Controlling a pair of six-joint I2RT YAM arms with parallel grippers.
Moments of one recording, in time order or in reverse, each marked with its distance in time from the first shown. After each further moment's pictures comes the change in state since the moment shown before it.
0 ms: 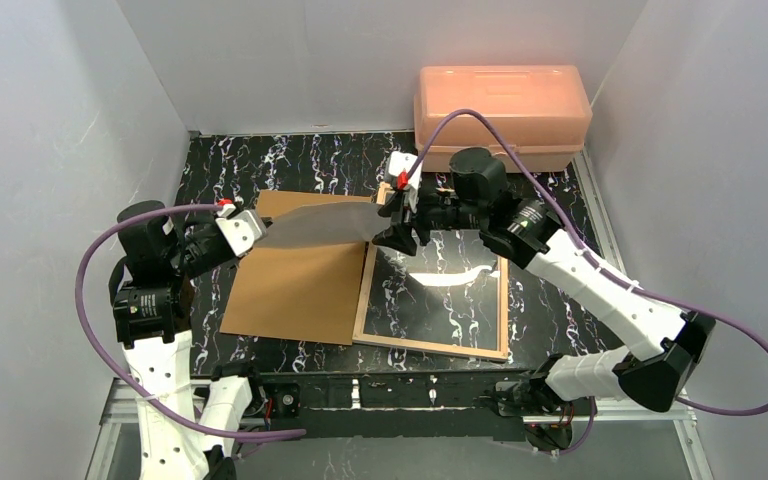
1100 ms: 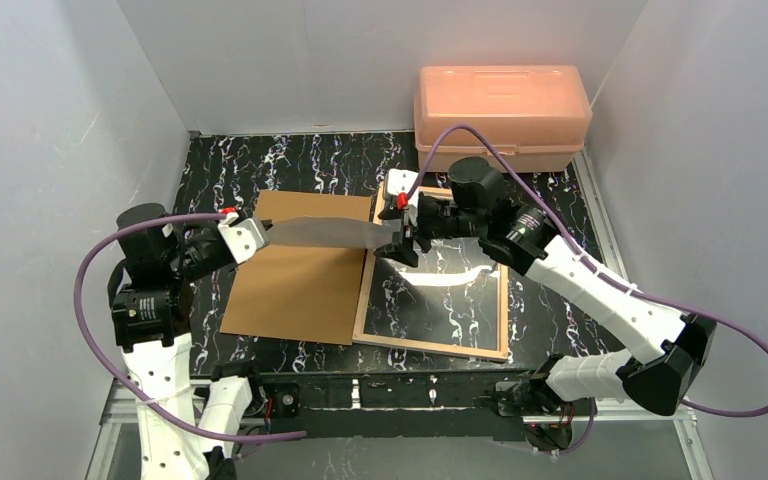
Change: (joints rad) left arm 0.000 -0.008 0.006 -0.037 0.012 0.077; right arm 0.014 -0.018 -0.071 0.027 -0.016 -0.140
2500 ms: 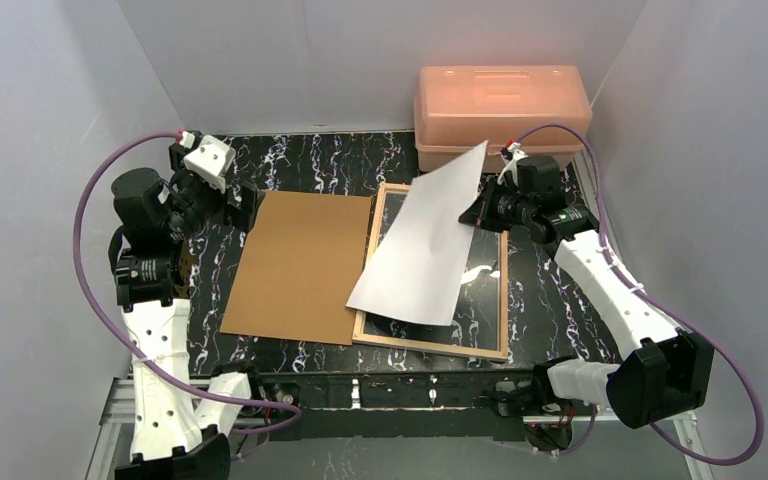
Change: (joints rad) left arm -0.002 0.142 0.056 0.295 -0.405 -0.575; right arm -0.499 -0.045 -0.222 -0.085 0.247 0.893
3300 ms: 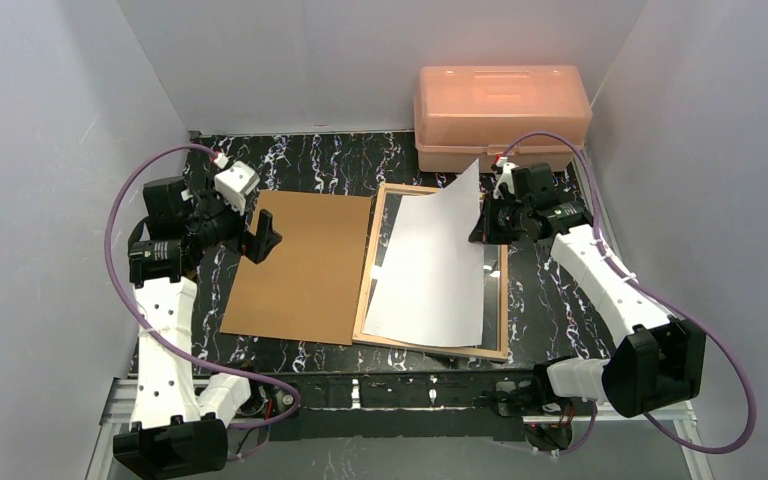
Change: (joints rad) left arm 0.000 0.072 -0.094 -0.273 0.107 0.113; right arm -0.037 0.042 -0.016 -0.173 0.021 -0.218
